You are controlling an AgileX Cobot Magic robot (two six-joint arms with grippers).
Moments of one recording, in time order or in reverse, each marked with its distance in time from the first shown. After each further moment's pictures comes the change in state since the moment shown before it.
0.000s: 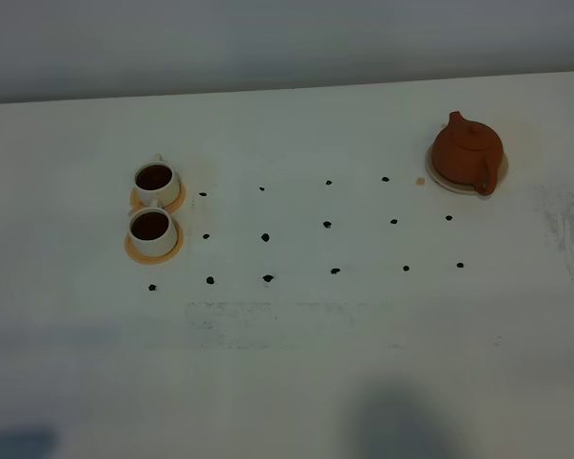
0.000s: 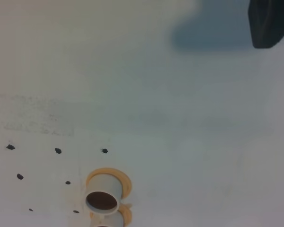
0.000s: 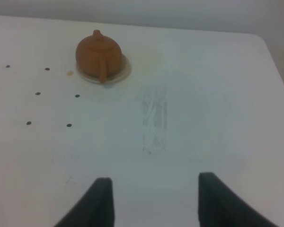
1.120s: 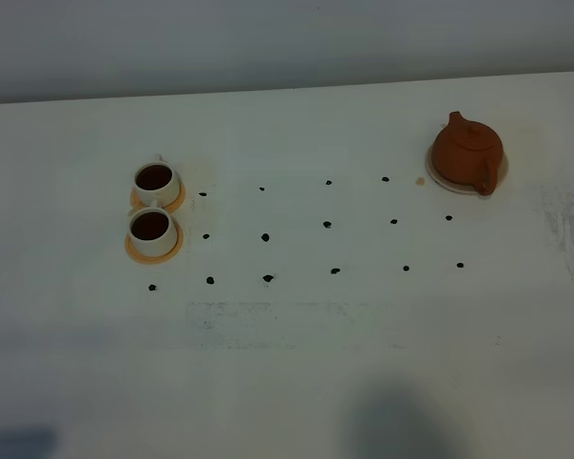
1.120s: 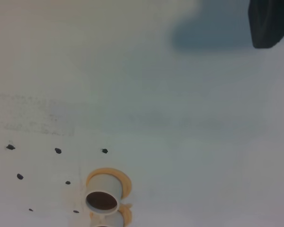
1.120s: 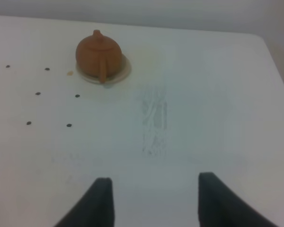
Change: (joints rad) left arm 0.000 0.000 0.000 0.000 0.000 -0.001; right arm 0.000 0.000 0.000 0.000 0.000 0.000
